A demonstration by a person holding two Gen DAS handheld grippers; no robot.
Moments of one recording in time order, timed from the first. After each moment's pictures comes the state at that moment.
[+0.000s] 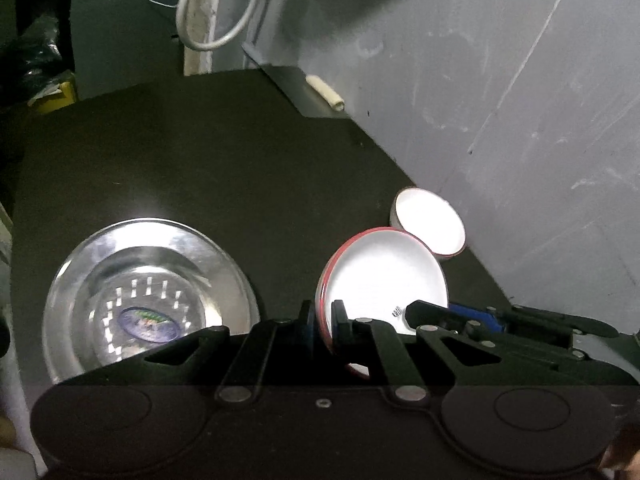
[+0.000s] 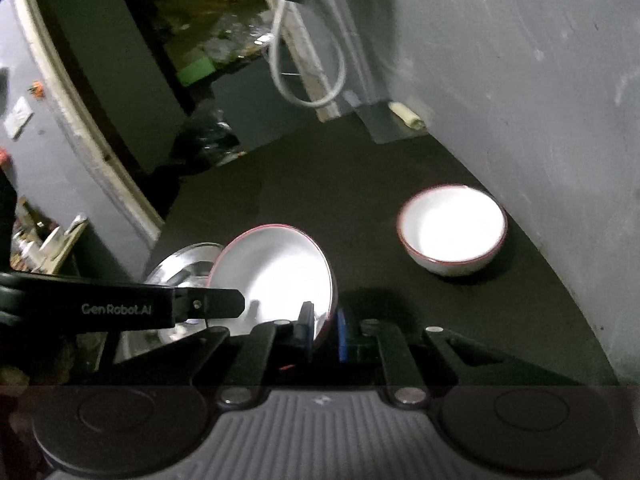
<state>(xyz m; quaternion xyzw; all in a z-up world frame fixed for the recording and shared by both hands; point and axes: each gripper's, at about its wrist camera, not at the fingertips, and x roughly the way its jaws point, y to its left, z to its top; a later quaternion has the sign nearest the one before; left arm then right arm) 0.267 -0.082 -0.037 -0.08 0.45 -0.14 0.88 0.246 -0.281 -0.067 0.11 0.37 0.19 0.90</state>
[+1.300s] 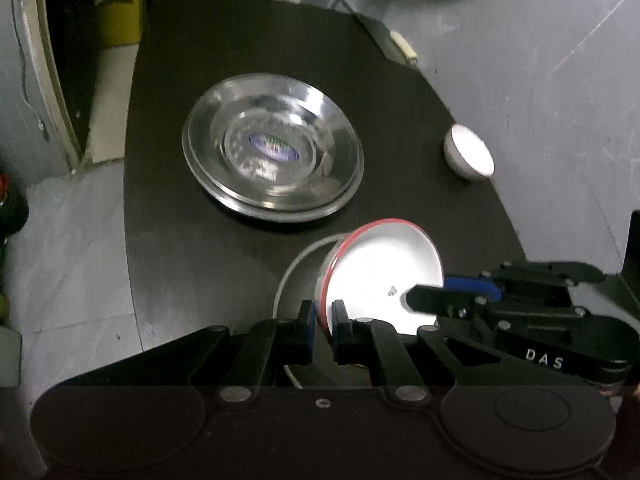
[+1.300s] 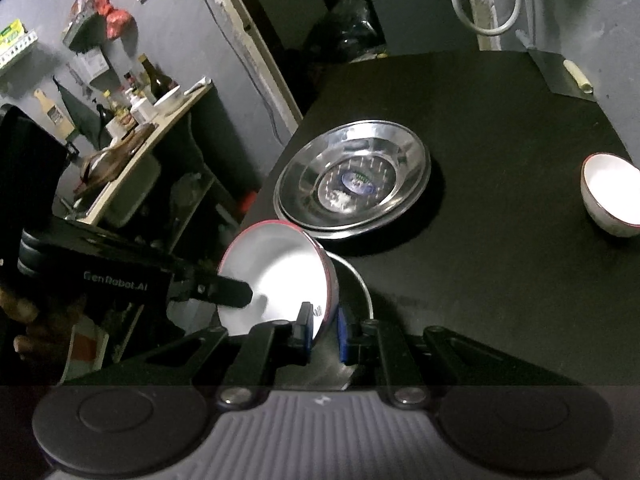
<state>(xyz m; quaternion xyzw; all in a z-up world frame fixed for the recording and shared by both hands) 0.148 0.001 -0.048 -0.17 0.53 -0.09 0.83 0.187 -0.212 -0.051 0.00 0.45 0.38 0.81</state>
